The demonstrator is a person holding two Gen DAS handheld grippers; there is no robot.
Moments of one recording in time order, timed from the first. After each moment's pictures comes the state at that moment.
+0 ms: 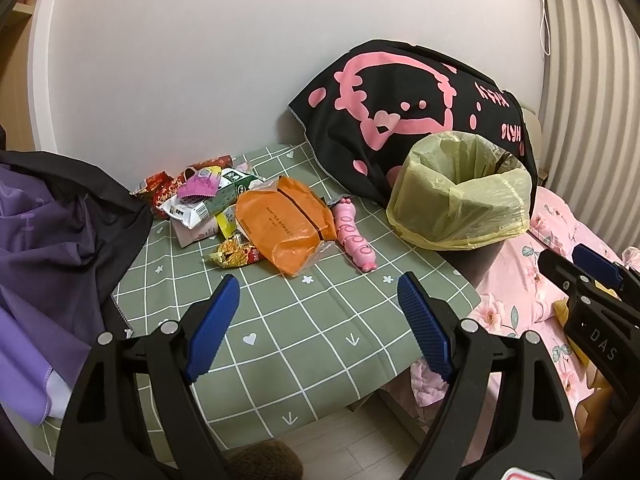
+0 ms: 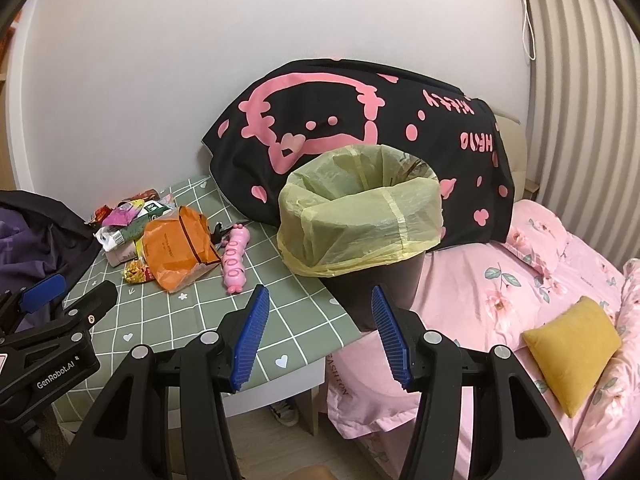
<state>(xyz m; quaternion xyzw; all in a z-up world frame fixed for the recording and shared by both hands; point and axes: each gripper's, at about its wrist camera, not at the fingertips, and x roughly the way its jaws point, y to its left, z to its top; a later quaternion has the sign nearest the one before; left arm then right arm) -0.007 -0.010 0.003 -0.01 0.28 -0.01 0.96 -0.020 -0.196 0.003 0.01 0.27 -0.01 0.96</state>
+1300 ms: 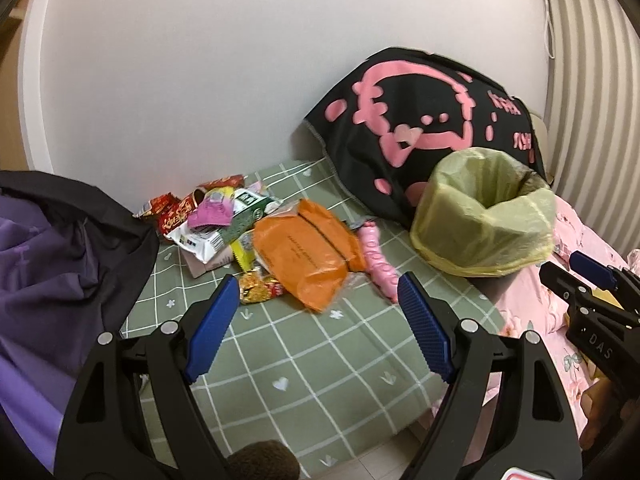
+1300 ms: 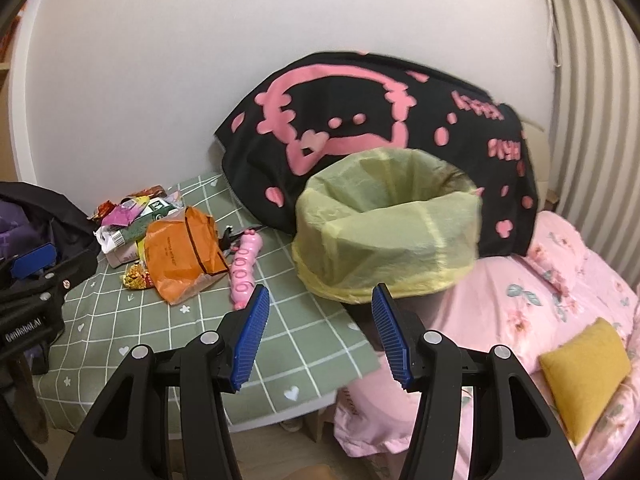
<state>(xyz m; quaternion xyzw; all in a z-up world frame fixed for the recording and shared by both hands) 0.041 0.030 0.012 -0.01 0.28 -0.01 0.96 0.031 -0.184 -0.004 -0.01 0.27 0.04 0.96</state>
